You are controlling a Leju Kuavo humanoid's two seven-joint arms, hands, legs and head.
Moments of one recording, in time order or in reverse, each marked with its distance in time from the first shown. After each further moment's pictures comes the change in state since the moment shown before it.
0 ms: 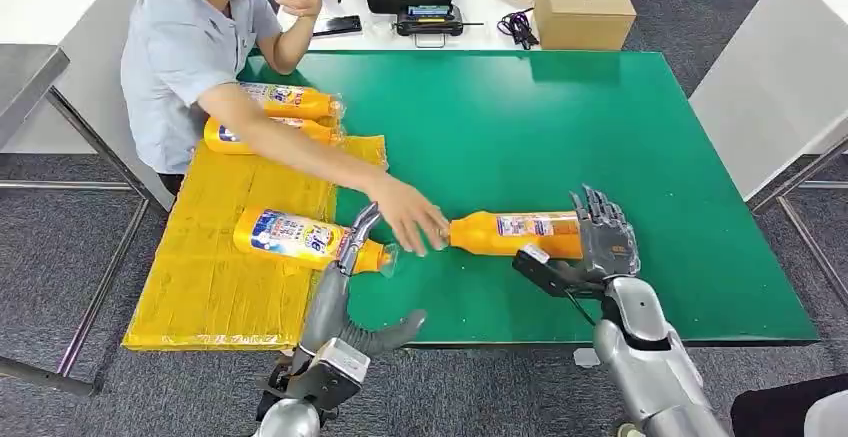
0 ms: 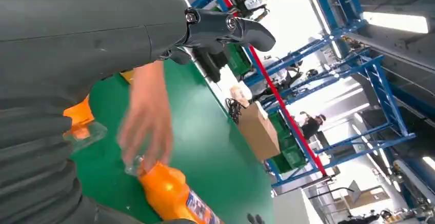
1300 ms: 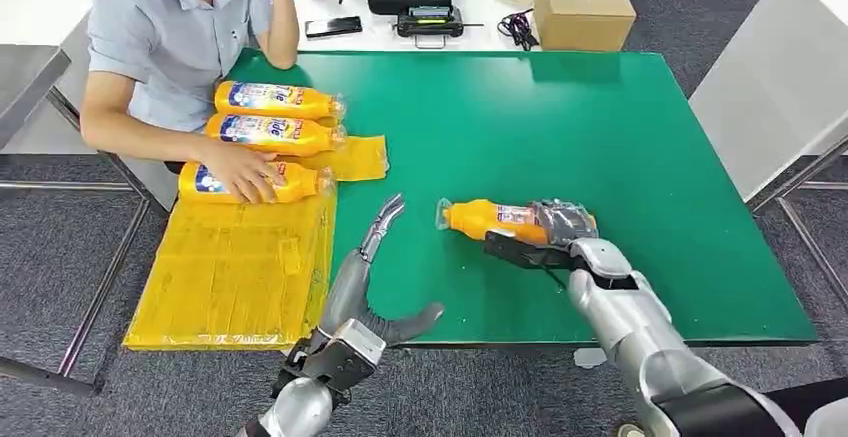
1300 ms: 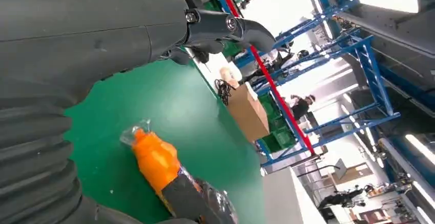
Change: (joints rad) left arm -0.093 -0.011 -0.050 0.098 0.079 -0.021 -0.020; right arm -0.328 0.060 0.146 0.453 -0.075 0.324 -0.051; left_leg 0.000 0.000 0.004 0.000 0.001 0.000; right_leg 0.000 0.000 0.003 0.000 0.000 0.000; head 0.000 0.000
